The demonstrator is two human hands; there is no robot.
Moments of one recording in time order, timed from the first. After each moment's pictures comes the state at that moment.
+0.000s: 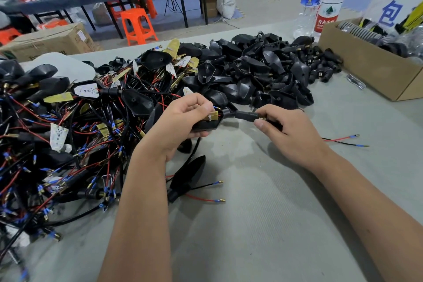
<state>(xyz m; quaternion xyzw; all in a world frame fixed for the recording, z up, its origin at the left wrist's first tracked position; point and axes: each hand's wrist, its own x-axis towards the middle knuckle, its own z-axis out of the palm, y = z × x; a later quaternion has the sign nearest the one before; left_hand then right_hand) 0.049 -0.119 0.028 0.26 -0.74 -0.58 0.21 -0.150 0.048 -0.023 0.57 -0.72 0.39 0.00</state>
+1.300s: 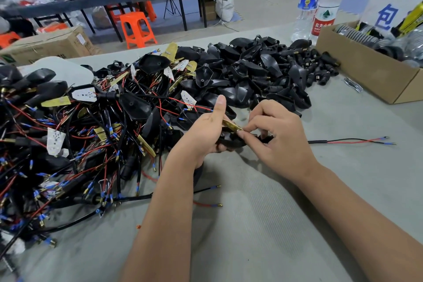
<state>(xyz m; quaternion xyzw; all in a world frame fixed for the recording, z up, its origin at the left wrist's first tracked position) 0.002 -0.090 0.012 0.37 -0.68 -0.62 0.13 -0.124 0.039 -0.020 0.61 -0.63 0.47 0.12</state>
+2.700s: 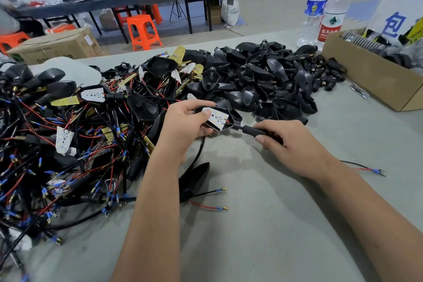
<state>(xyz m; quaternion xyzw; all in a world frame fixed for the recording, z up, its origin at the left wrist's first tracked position) 0.033 -0.120 0.019 0.35 -0.65 -0.59 0.32 -0.149 0.048 -0.017 0.61 -0.71 0.34 -0.05</state>
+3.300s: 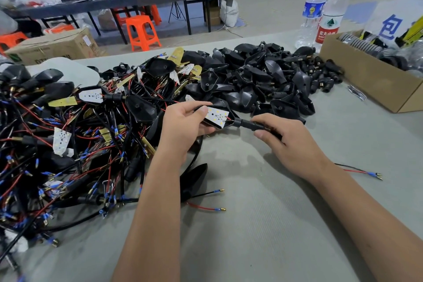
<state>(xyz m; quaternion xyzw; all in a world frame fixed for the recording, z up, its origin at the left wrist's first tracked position) 0.029 -0.118 0.015 0.34 -0.64 -0.59 0.36 -0.151 0.045 -0.025 0.60 -0.69 0.41 -0.02</state>
